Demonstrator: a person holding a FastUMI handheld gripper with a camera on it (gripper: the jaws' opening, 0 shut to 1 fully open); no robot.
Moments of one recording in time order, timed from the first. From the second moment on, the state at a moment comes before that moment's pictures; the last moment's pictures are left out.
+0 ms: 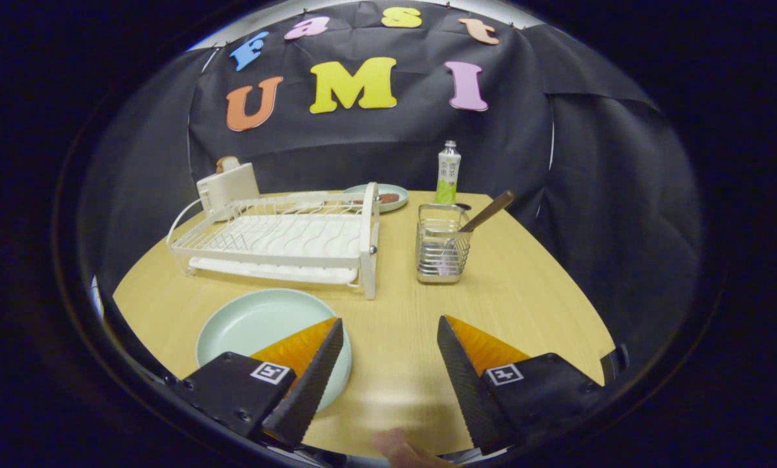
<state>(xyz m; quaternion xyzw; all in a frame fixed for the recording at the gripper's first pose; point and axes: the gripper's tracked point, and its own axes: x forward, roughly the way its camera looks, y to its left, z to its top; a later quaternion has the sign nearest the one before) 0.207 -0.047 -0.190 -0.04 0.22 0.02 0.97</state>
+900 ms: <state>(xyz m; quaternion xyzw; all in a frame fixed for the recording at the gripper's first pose) 0.375 -0.121 -0.140 -0.01 0.08 -0.01 1.00</state>
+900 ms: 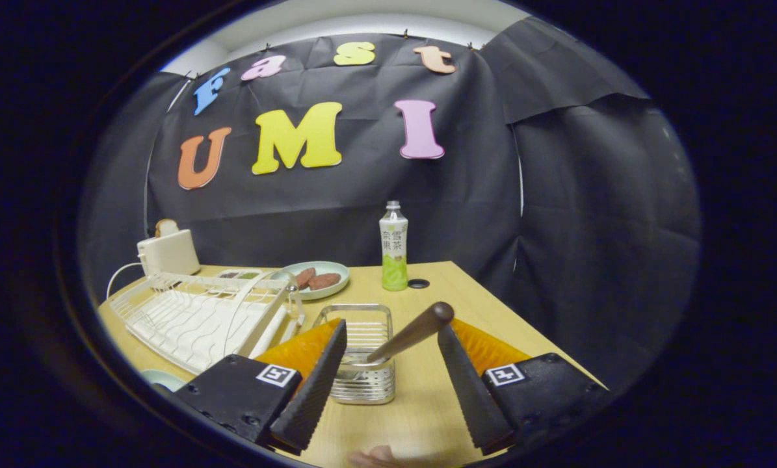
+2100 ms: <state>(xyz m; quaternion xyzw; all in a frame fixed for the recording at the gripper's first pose) 0.275 -0.021 -0.031 -0.03 -0.02 0.04 1.00</state>
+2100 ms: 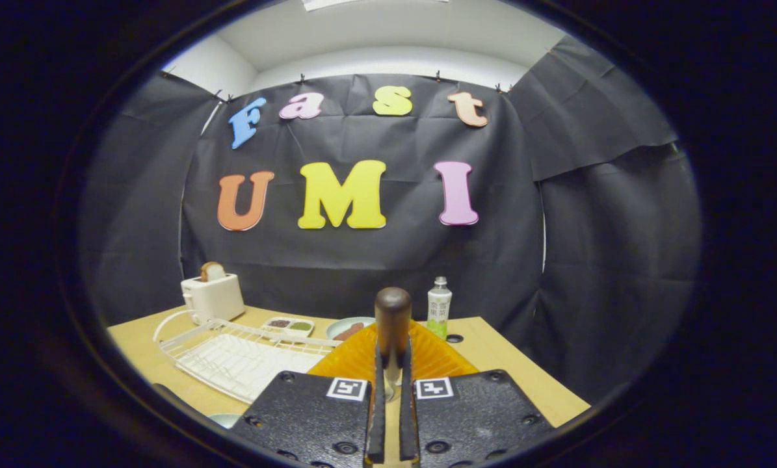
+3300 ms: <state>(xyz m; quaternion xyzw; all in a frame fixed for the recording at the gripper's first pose) 0.206 0.081 -0.180 0.00 0.14 0.10 0.98</state>
